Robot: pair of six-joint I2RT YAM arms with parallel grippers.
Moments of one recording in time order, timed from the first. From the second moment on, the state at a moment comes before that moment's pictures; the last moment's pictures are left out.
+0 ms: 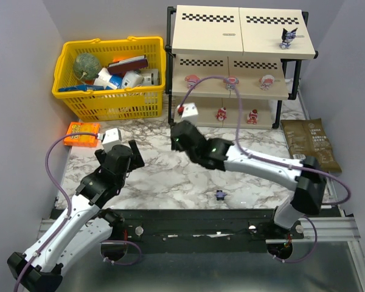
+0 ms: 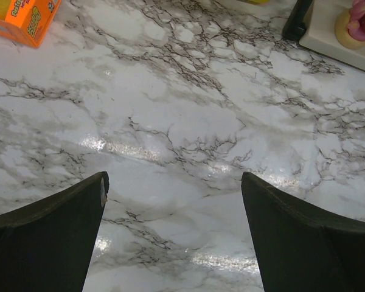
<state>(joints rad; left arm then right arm) -0.57 0.66 0.68 -0.64 -0.56 -0.59 1.12 1.67 1.35 -0.28 0.63 0.53</state>
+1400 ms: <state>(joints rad) -0.57 0.63 0.67 -0.63 -0.45 -0.61 0.49 1.79 2.40 -0.84 0.40 0.07</state>
